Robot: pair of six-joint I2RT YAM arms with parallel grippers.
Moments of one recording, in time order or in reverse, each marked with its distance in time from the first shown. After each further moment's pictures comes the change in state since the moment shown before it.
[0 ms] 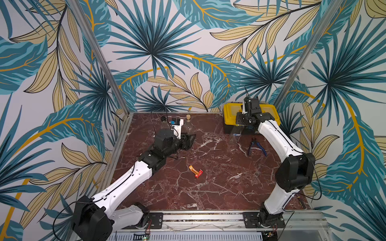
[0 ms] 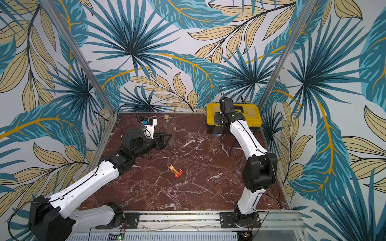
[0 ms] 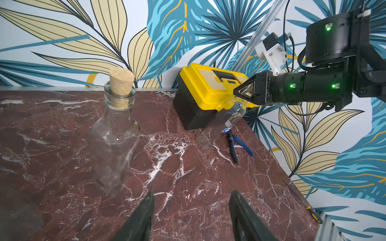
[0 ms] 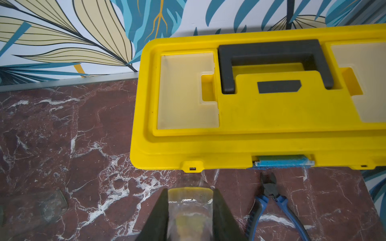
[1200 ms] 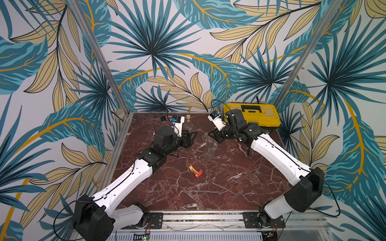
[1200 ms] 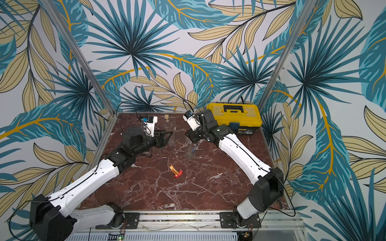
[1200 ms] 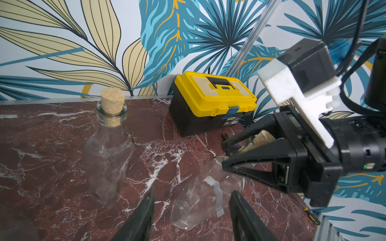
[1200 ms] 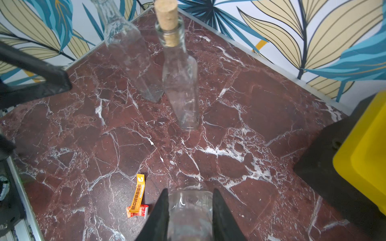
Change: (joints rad) left arm -0.003 0.019 0.047 0.000 0.016 0.019; right arm 0.362 -0.216 -0.173 0.005 -0.355 -0.349
